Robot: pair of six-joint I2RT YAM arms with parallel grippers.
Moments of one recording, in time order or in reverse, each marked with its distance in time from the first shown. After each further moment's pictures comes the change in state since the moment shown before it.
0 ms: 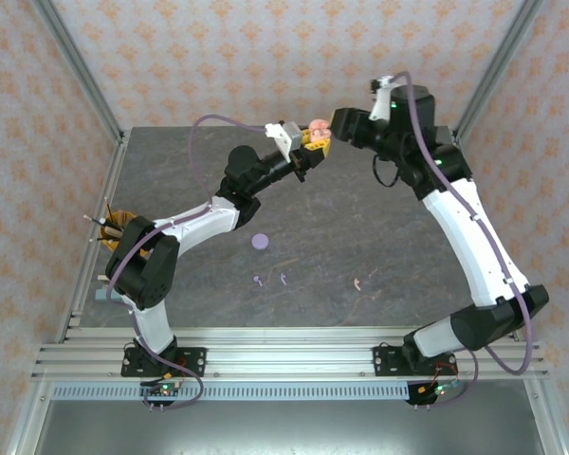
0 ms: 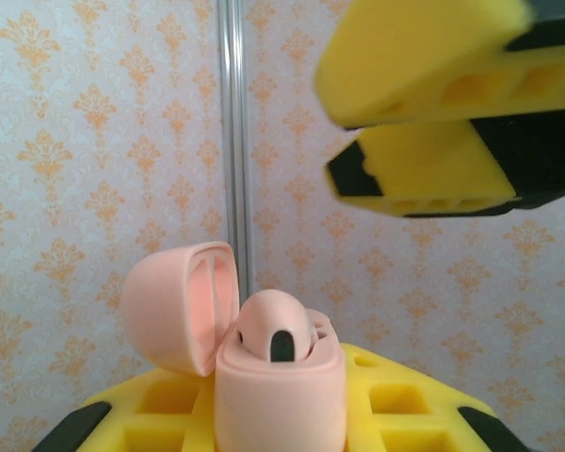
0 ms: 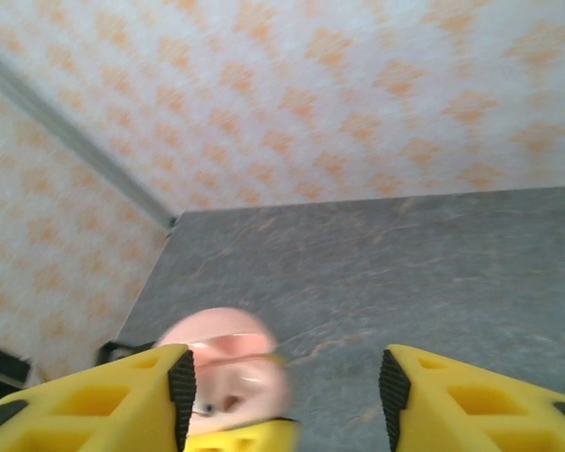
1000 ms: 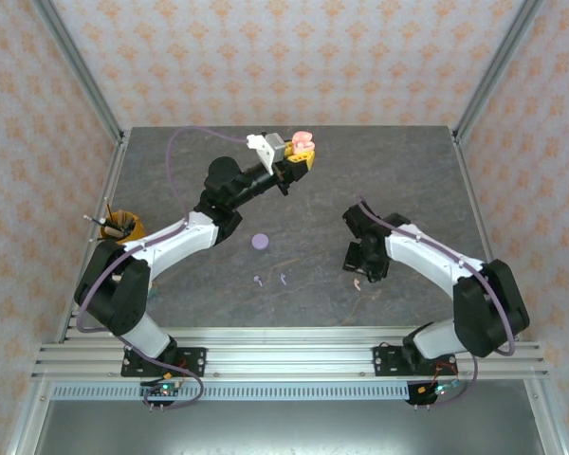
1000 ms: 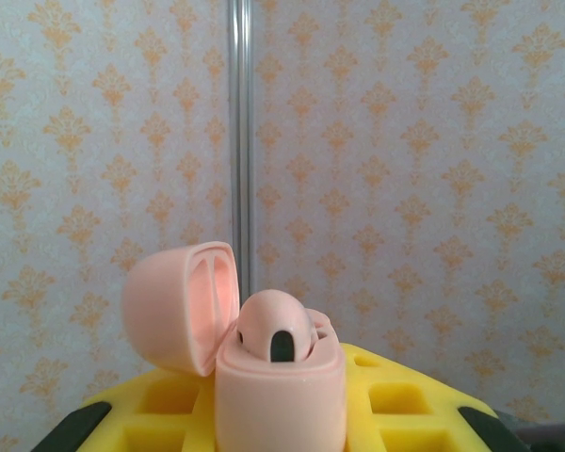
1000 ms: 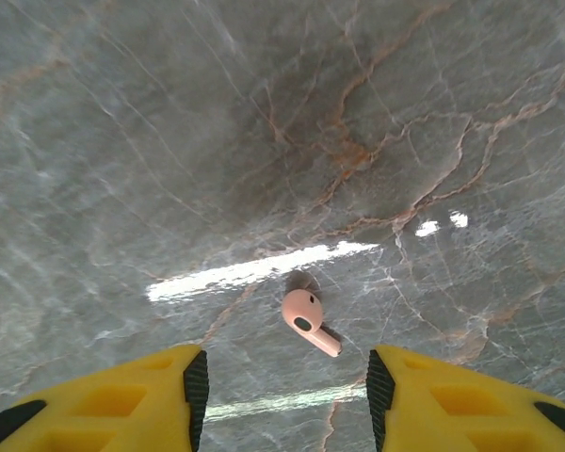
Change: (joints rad) left arm 0.013 -0.221 -0.191 -0.100 -0.011 0.001; right arm 0.142 0.006 -0.853 -0.249 0.109 0.347
